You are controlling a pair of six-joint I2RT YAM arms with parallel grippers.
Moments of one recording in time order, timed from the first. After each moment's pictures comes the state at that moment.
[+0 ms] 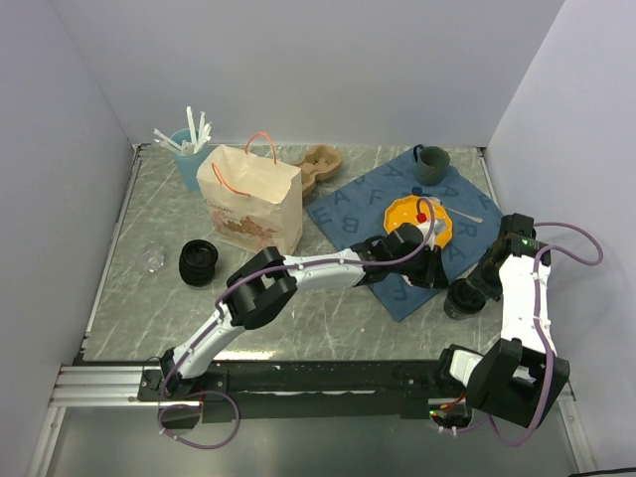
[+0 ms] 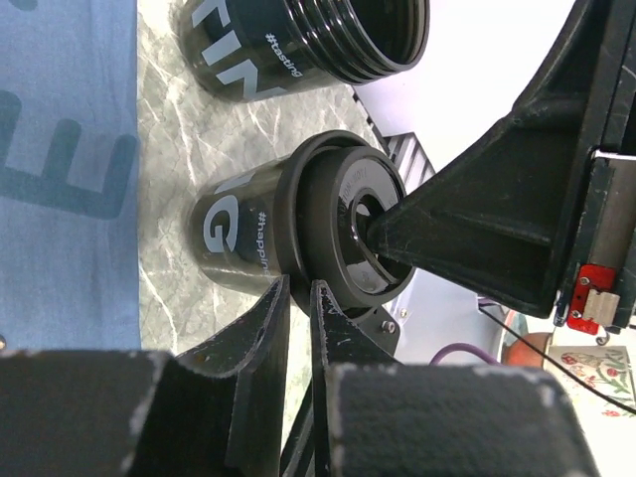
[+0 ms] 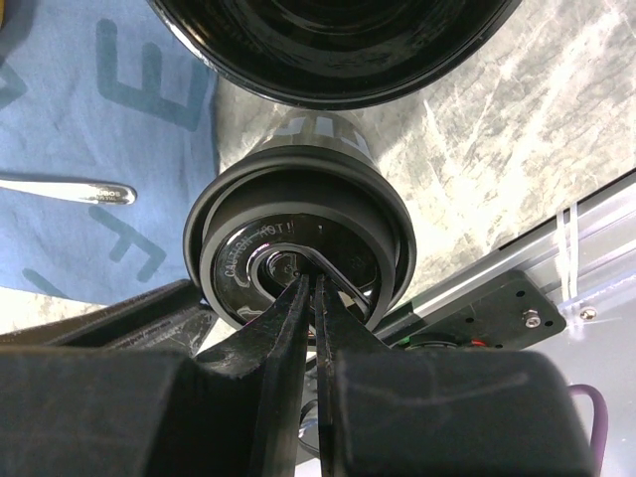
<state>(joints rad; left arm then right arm) -1.13 2.35 1.85 0.10 0.36 -0.82 -0.38 1.14 0.91 -1.10 0.05 0.42</state>
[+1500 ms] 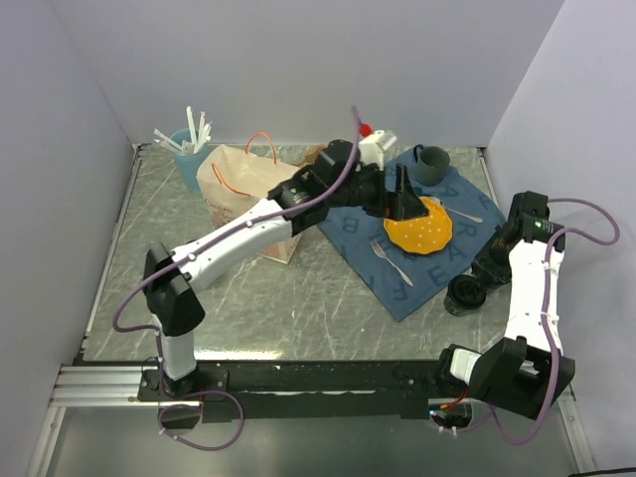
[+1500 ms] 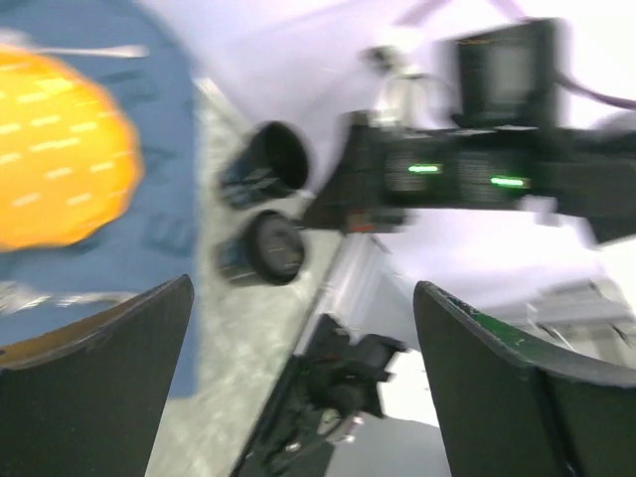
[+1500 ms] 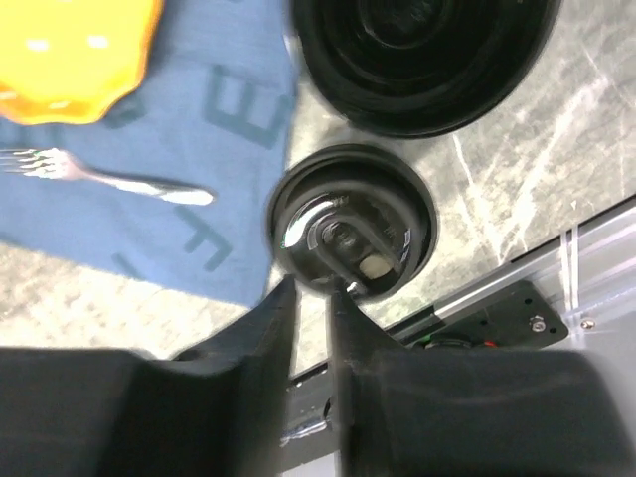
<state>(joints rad) -0.92 1.85 1.86 -0.22 0.38 -0.69 -0.37 1.16 1.12 -1.17 0.00 0.41</state>
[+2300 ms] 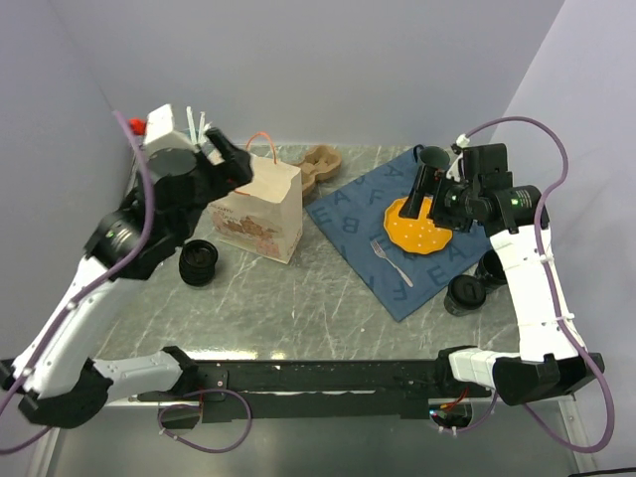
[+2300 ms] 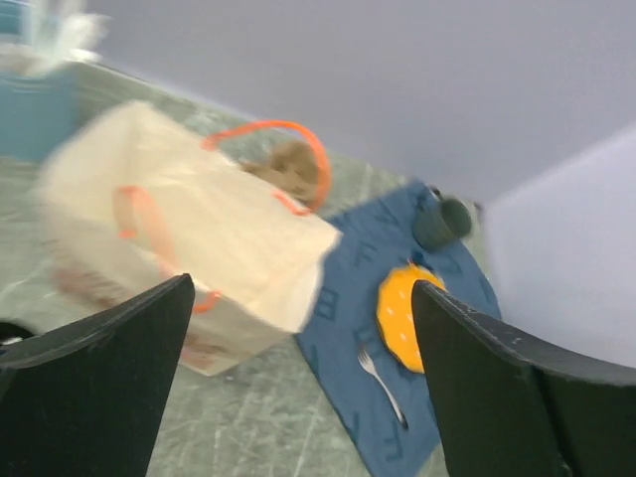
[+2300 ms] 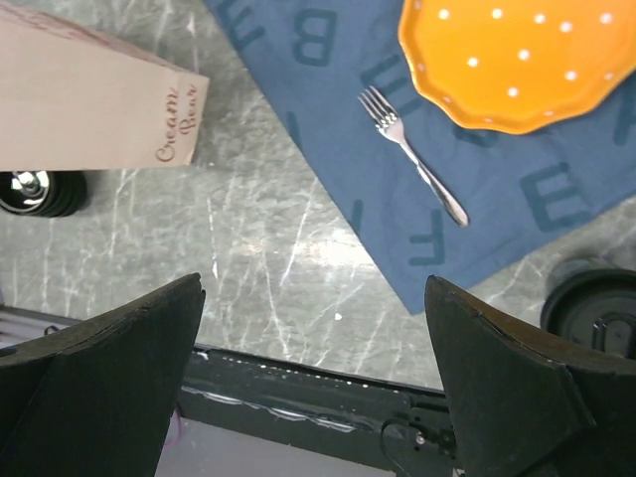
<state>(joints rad) -0.68 1.17 1.62 -0.68 -0.51 -0.66 0.15 1.23 1.55 -1.15 -0.17 0.39</state>
